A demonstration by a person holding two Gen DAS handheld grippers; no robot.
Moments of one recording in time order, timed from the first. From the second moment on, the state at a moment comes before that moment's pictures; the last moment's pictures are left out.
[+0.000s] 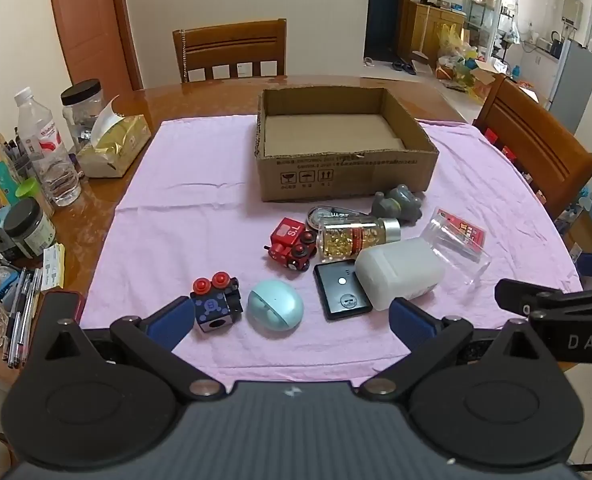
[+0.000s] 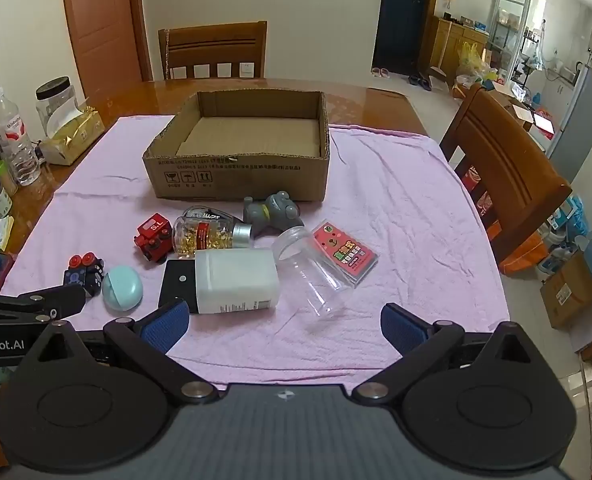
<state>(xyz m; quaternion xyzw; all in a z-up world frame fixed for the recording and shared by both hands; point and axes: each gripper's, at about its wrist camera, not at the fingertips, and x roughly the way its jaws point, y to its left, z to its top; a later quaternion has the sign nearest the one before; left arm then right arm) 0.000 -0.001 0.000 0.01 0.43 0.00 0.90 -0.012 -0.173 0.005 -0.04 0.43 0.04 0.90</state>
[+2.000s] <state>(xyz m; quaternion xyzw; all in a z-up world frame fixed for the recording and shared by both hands) -0.007 -0.006 0.013 0.01 0.41 0.00 0.91 -0.015 -0.177 0.014 -0.04 0.42 0.05 0.91</state>
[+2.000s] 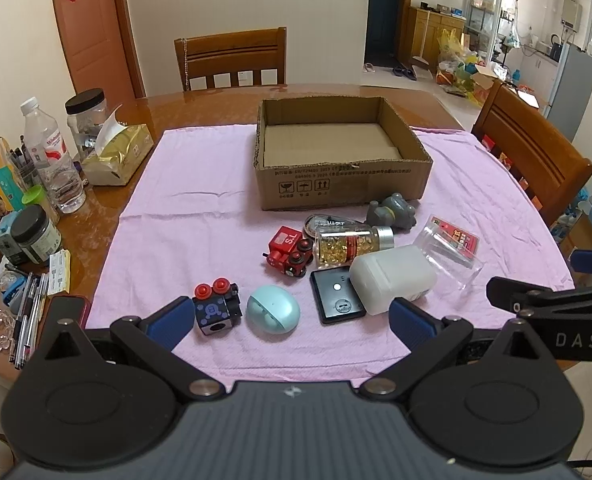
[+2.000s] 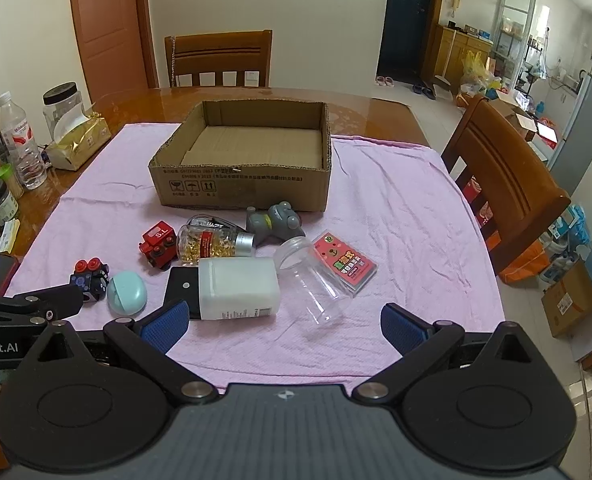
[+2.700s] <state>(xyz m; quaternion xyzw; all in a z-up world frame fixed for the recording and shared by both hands) 0.000 -0.011 0.019 0.04 0.40 -0.02 0.91 -0.006 -0.183 0.021 -0.04 0.41 0.07 0.91</state>
